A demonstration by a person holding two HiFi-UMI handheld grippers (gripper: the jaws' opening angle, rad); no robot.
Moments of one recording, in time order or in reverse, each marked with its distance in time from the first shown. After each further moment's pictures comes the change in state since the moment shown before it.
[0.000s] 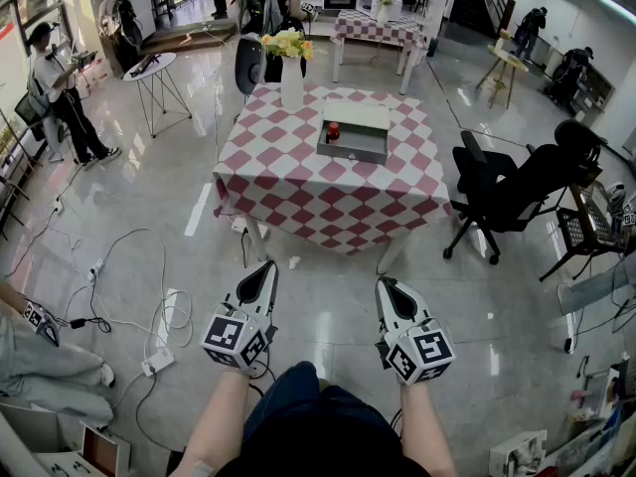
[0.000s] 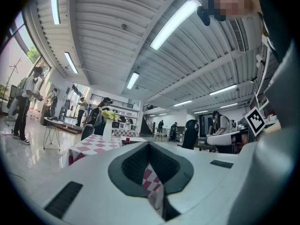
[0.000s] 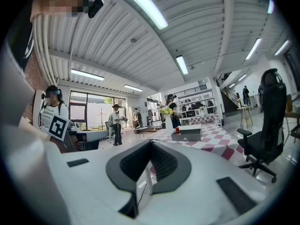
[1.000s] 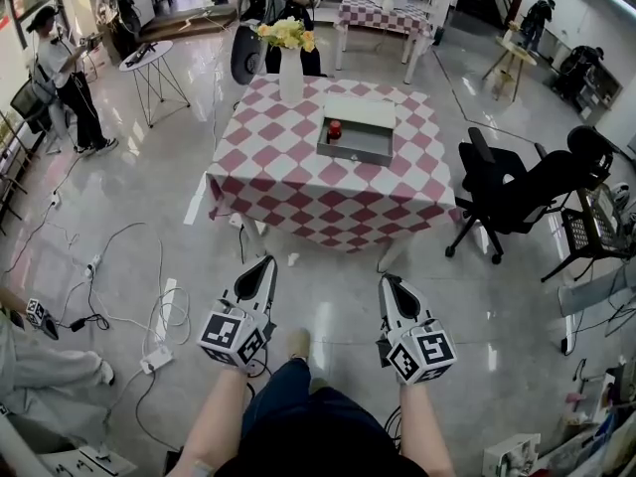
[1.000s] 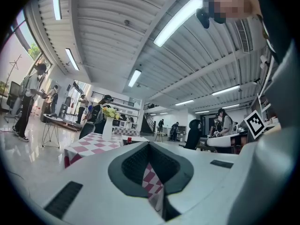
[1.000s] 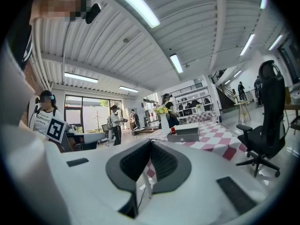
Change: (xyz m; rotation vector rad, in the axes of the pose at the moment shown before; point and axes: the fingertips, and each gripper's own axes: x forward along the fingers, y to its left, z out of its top) left arm 0.059 0.035 -0.002 -0.012 0.013 0.016; right arm 0.054 -0.045 0.004 0.055 -0.010 -0.028
